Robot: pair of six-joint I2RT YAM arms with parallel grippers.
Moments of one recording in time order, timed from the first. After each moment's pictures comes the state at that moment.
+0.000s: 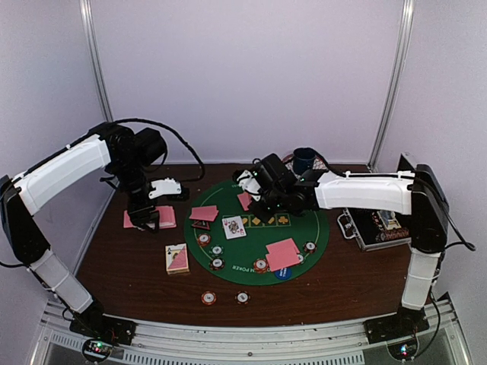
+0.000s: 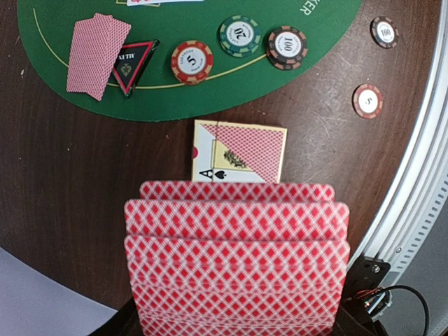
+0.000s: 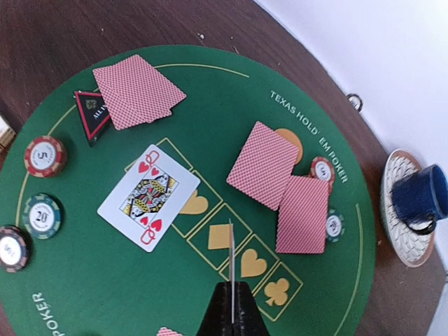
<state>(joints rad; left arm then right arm) -0.56 1.57 1.55 -1.43 0.07 0.69 0.89 1.89 1.49 -0.38 0.30 -0.14</state>
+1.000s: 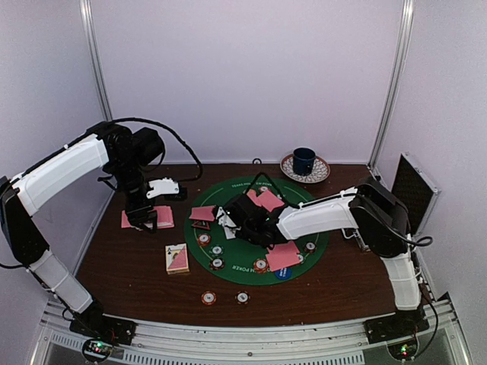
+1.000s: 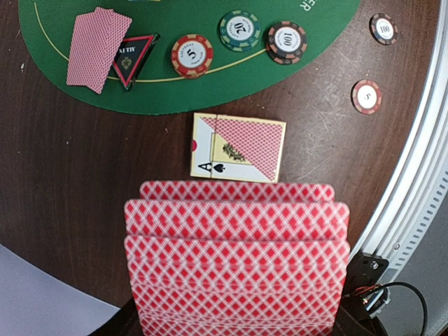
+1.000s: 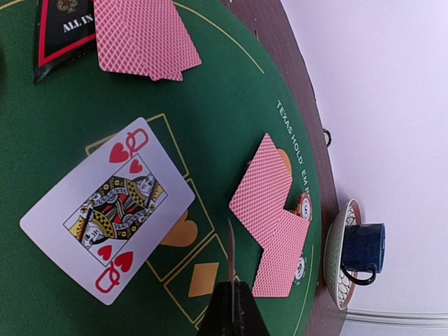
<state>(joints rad) -0.55 1.56 1.55 -1.44 0.07 0.69 1.01 2.18 1.50 -0.07 0.67 -0.58</state>
